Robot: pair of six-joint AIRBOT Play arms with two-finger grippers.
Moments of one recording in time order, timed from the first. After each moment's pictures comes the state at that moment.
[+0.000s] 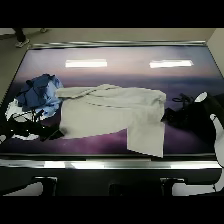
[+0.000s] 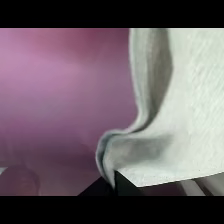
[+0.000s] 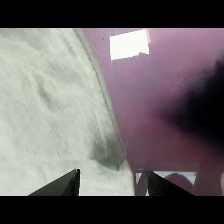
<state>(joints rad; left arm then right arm) 0.29 -1.34 0.74 1.01 -1.15 -1.40 -0.30 -1.61 1.18 -1.17 1.25 1.44</state>
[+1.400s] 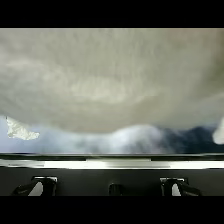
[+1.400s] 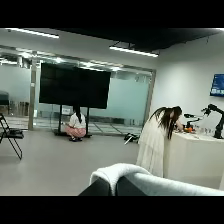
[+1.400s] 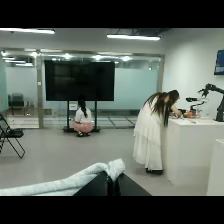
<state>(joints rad) 0.29 -0.79 2.02 1.00 -0.99 -1.48 -0.29 -0.63 1.80 -1.41 0.81 1.47</state>
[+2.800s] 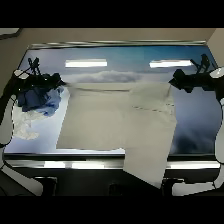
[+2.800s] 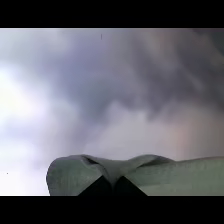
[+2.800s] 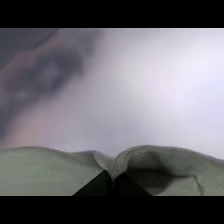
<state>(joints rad) 0.17 -1.87 1.75 0.86 -1.06 -1.40 -0.29 -1.63 1.59 -0.94 1.08 1.50</state>
